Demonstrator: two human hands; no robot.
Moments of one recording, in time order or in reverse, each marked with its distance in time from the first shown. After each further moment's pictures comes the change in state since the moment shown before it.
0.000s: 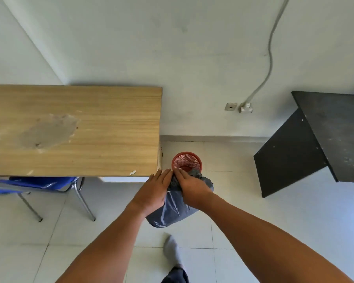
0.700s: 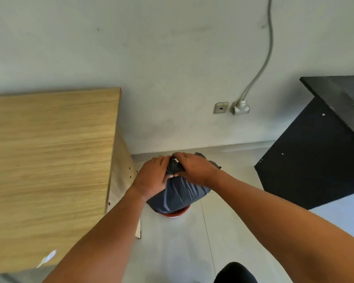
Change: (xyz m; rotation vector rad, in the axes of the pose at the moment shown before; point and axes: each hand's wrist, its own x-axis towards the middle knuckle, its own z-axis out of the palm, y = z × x) left_hand 0.304 -0.093 0.166 -0.025 0.127 0.071; right_hand 0.245 0.266 0.052 0.053 0.237 -0.104
